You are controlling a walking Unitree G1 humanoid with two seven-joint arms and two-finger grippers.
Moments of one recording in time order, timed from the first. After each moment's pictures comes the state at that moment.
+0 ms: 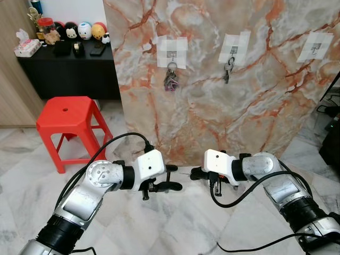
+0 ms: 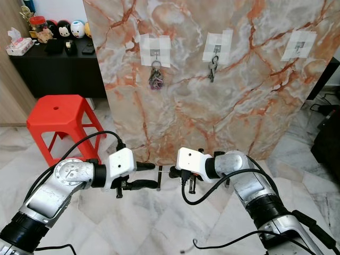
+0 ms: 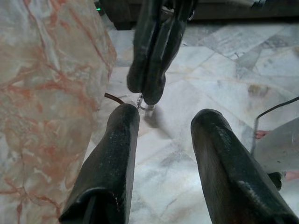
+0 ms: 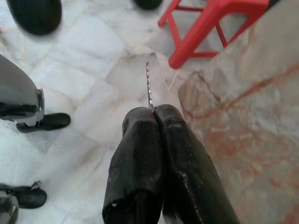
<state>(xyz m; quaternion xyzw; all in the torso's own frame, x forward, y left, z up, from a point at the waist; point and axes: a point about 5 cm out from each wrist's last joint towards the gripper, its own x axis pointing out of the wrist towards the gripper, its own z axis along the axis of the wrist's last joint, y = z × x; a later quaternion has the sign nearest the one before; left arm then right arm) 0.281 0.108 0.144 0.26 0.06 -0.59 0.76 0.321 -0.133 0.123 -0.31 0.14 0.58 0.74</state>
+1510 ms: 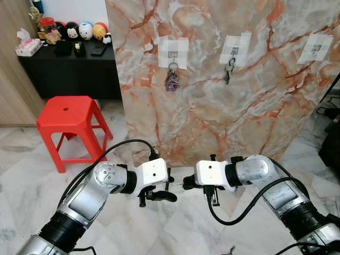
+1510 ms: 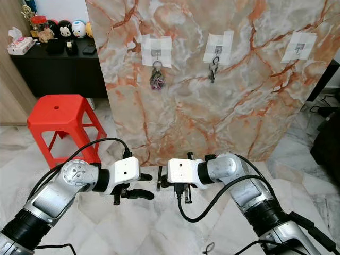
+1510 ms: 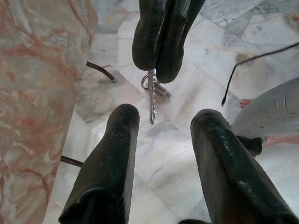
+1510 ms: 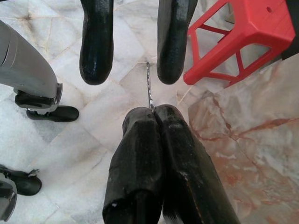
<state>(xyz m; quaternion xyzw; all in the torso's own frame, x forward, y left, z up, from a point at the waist) 0.282 0.110 0.131 0.29 0.13 -0.60 0.74 0.305 -0.117 0.125 -0.36 0.12 0.62 0.69</state>
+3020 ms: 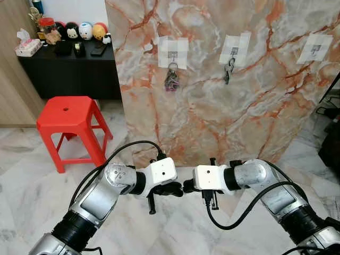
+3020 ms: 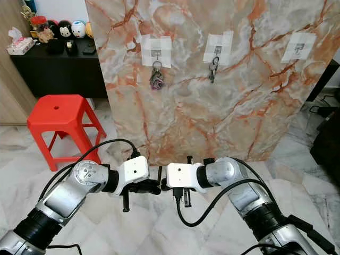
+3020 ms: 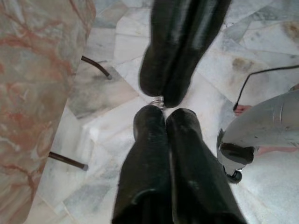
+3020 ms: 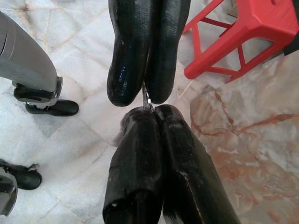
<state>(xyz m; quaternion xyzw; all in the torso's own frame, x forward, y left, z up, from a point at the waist) 0.284 0.094 0.127 0.27 0.16 -0.59 0.75 0.302 -0.115 0.116 -0.37 0.12 0.61 0.69</state>
